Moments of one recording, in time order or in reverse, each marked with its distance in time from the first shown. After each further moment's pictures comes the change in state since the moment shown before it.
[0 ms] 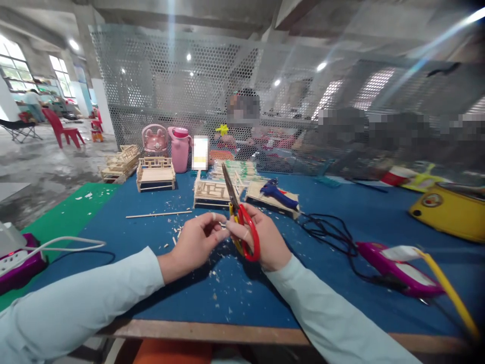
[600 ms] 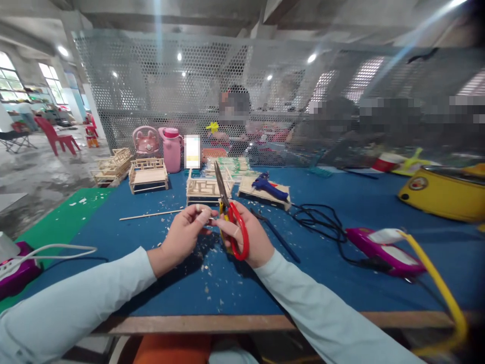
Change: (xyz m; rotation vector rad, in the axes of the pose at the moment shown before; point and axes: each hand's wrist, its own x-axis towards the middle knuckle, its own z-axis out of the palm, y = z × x) left_hand 0.003 0.008 -0.002 -0.418 0.036 -0.200; right_hand -0.010 0.007 0.010 0.190 -0.008 0.061
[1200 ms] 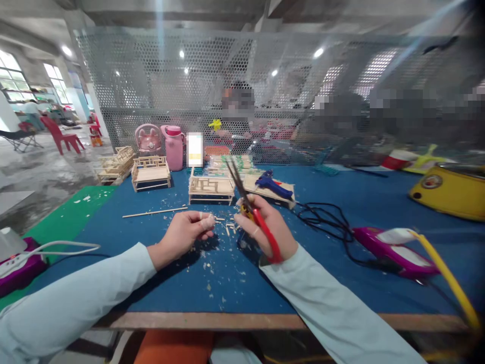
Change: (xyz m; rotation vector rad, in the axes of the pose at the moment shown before) left_hand 0.004 -0.009 -0.010 0.082 -0.033 -0.147; right_hand 0.001 -0.012 -0.035 -0.511 0.035 -0.336
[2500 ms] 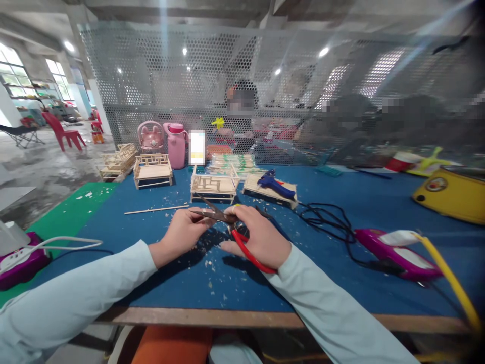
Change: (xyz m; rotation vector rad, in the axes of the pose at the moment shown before) left_hand -0.003 0.006 -0.002 0.366 0.061 0.324; right_hand -0.003 0.003 0.001 -0.611 -0.288 -0.265
